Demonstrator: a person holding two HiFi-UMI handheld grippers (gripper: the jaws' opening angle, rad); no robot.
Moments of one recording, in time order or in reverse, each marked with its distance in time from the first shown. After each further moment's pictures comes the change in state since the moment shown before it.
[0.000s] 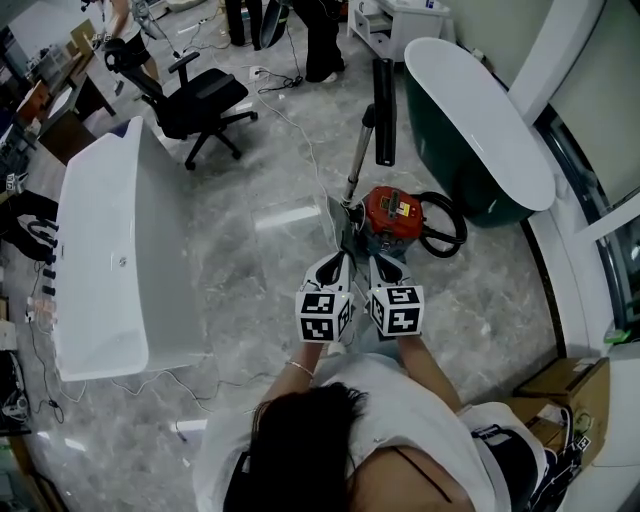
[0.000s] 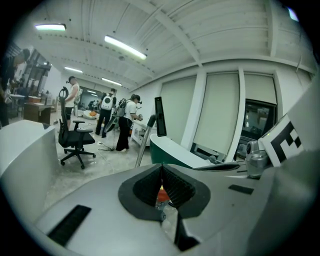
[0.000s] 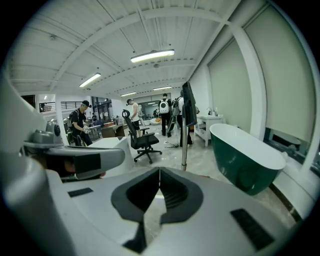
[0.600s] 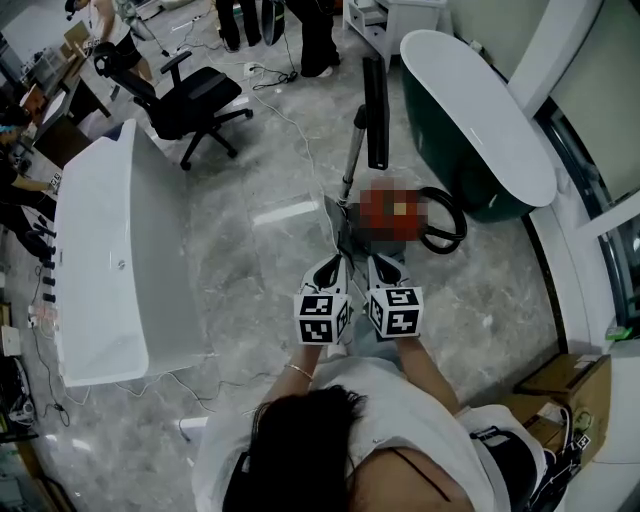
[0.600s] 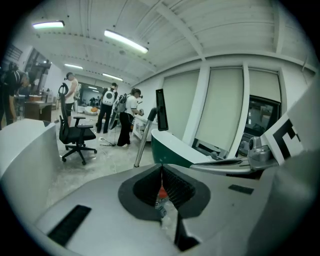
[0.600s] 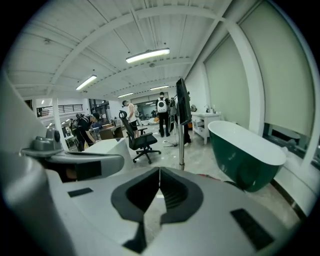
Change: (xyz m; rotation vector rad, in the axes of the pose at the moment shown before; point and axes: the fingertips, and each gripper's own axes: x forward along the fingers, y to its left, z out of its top) left arm 0.026 0.002 -0.007 -0.008 0.062 0.023; right arm 0.015 -0.021 0.003 0.045 0.009 -0.004
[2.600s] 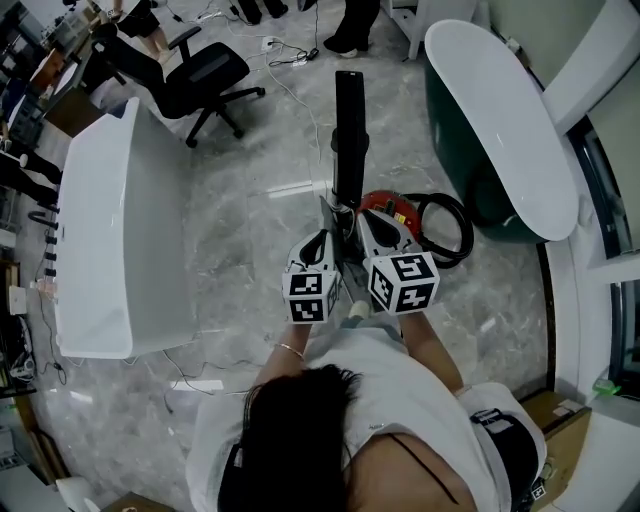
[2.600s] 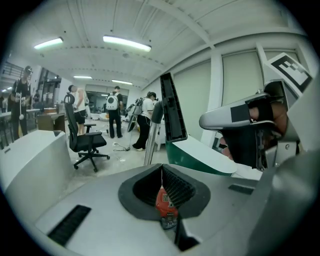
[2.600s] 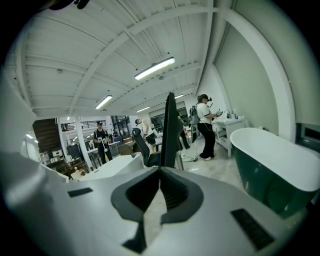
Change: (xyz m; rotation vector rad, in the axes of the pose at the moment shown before) left arm 0.153 0.007 0.056 0.032 -0.008 0.217; right arm 0.083 -0.100 0.150 0.003 -0.132 0.291
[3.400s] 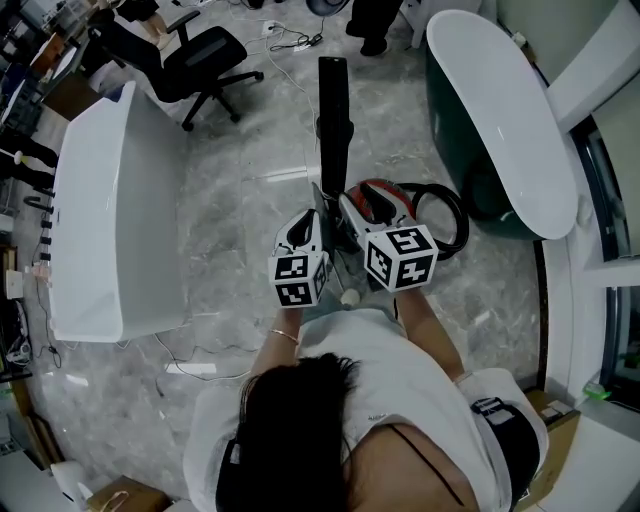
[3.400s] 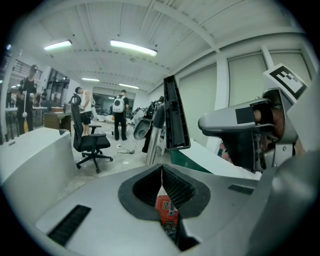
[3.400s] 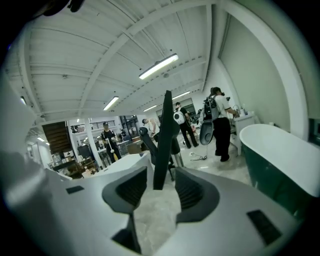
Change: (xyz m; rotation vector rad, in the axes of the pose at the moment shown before) left arm 0.016 -0.004 0.012 -0.056 -0.054 0.059; right arm 0.013 -0.022 0.008 -0.001 0.029 0.111
